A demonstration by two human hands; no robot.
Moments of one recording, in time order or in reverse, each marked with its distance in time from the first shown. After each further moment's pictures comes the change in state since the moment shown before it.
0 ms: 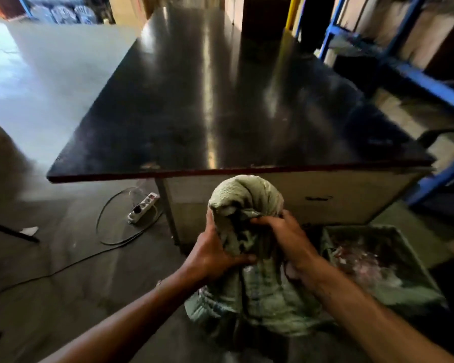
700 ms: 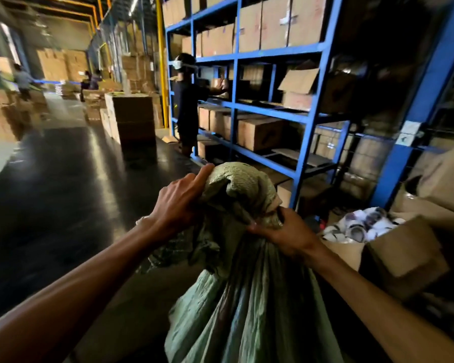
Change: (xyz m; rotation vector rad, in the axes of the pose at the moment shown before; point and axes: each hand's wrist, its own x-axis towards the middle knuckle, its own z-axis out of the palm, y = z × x) left_hand -0.013 0.358 0.037 0.807 0.159 0.930; right_hand -0.237 -0.181 -0.193 -0.488 0.396 -0.569
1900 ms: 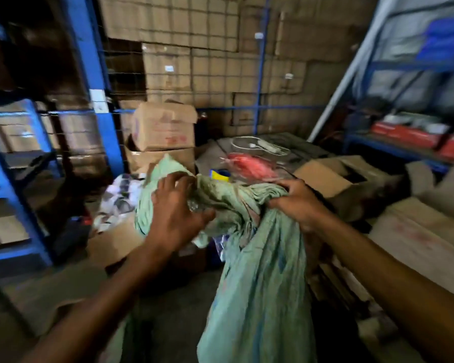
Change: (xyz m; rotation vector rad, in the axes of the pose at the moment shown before) left_hand 0.037 0.276 0.112 -0.966 -0.303 0.777; right_hand -0.245 -0.017 -0.139 -0.340 1.216 0.712
